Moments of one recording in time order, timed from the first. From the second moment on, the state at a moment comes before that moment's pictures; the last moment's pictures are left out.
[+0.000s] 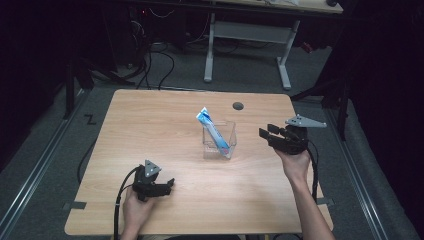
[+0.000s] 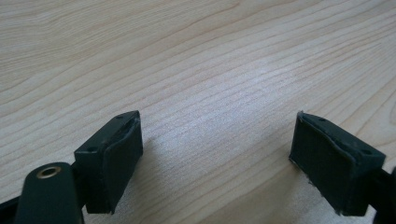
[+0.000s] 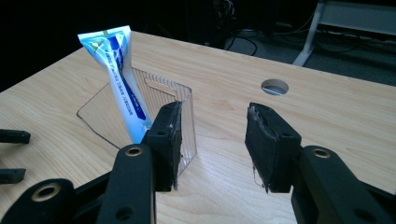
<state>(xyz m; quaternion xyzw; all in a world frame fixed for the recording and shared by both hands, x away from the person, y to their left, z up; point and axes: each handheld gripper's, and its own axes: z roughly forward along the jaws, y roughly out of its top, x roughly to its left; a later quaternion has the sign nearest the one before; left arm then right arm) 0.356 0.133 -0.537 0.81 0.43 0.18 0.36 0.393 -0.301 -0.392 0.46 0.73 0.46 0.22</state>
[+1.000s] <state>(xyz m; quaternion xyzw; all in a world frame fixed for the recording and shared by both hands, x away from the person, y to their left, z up) 0.356 0.133 -0.537 0.81 0.43 0.18 0.36 0.367 -0.321 -0.422 0.48 0.72 0.46 0.21</state>
